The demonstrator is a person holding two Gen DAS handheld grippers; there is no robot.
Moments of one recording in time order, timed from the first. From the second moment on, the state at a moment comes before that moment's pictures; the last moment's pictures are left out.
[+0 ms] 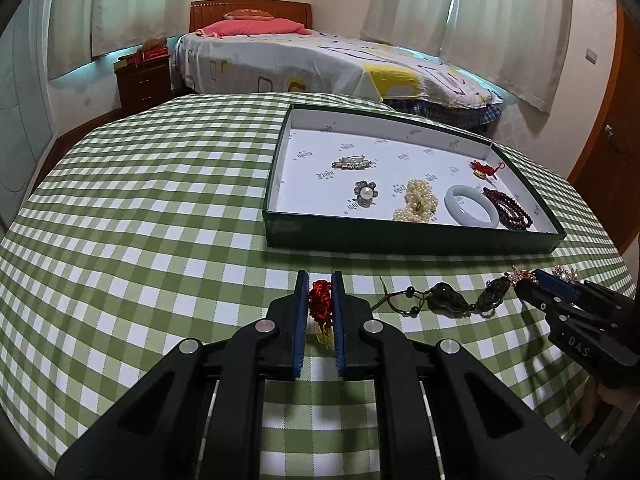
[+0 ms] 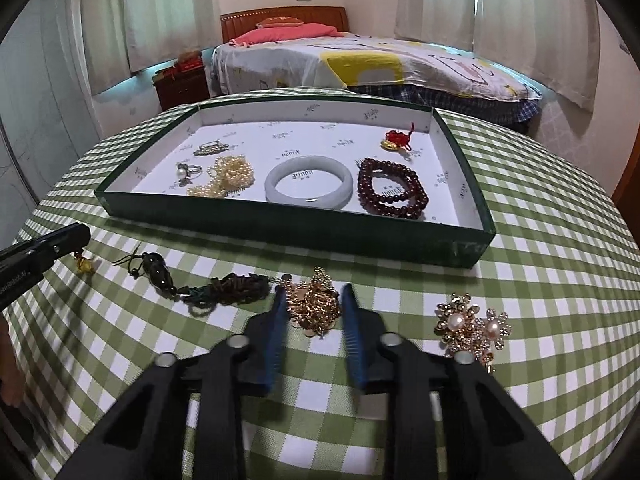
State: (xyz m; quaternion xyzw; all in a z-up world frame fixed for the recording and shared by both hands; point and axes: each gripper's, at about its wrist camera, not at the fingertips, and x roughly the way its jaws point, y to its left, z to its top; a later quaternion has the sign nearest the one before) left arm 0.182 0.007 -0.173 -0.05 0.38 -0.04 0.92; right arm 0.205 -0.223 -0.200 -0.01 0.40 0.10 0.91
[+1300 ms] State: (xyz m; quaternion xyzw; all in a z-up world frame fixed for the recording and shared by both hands) left arm 0.175 0.003 -0.111 -0.06 0.31 -0.06 0.95; right arm 0.181 -0.236 -0.100 0.03 0.28 0.12 0.95
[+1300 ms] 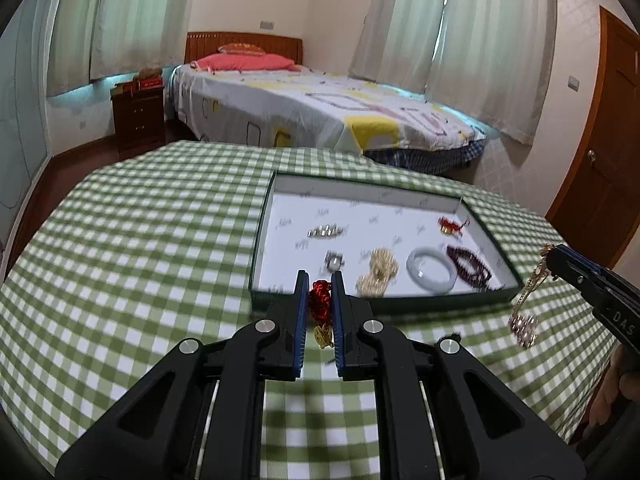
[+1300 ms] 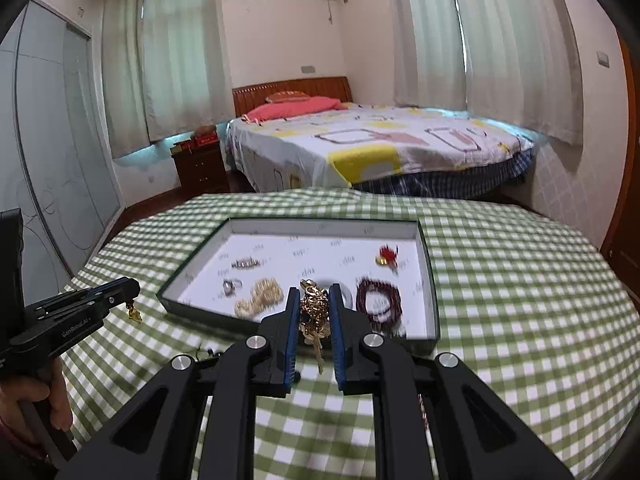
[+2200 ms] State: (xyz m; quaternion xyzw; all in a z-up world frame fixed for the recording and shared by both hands) left arm 0.329 -0.082 -0.126 -0.03 0.33 -0.13 0.93; right arm 0.316 -0.231 -0.124 0.03 0.30 0.13 0.95
